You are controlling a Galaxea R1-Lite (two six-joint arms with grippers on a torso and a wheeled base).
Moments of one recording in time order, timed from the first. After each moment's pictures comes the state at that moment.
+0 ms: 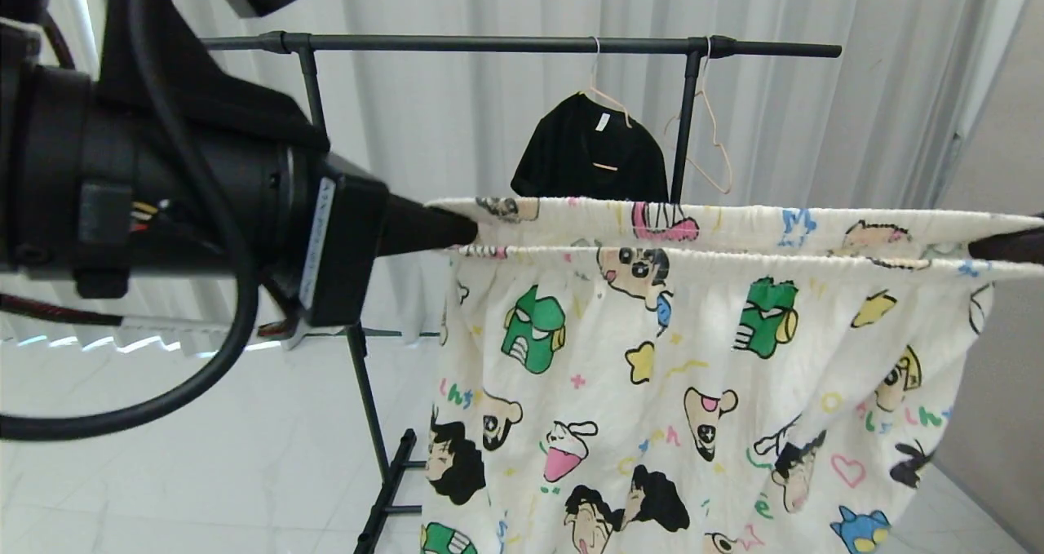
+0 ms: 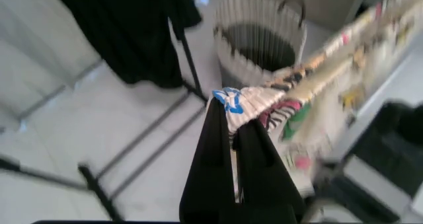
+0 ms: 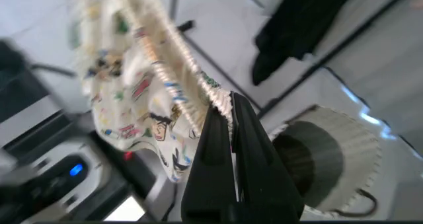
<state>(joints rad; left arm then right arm) -0.76 1.44 -1.52 0.52 -0.06 0.08 0.84 1.22 -1.61 0.88 -0.05 -0.09</state>
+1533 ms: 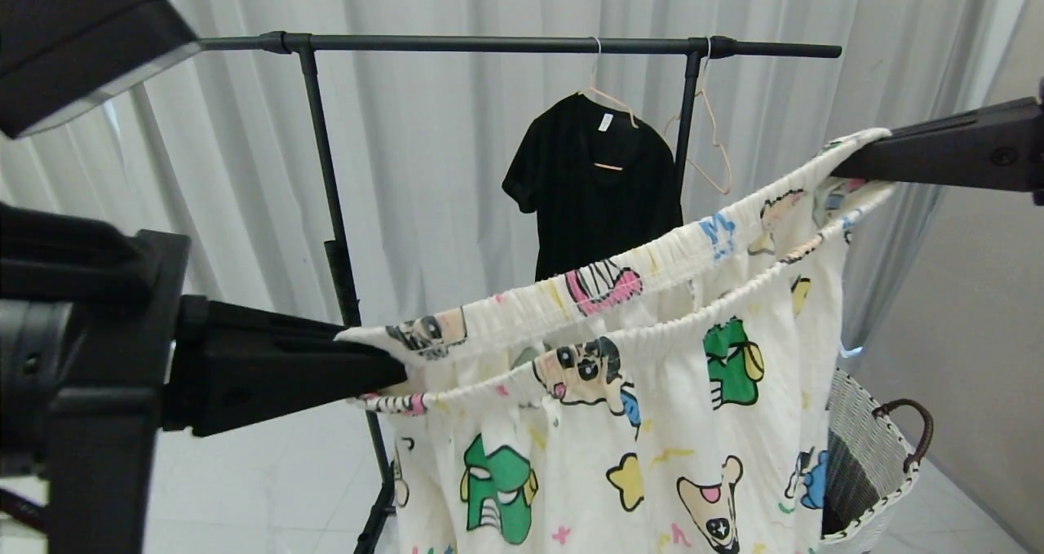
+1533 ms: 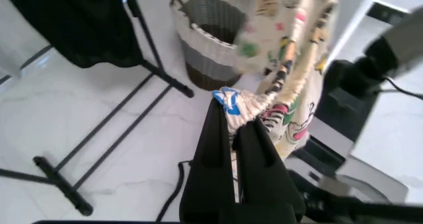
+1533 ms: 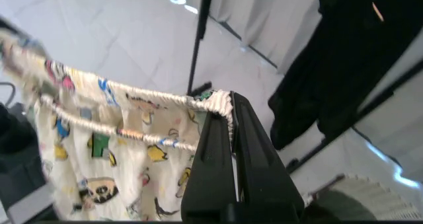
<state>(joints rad) -0.87 1.24 -1.31 0.58 -0.12 -0.01 0.90 1.32 -1.55 0.49 -0.01 -0.03</state>
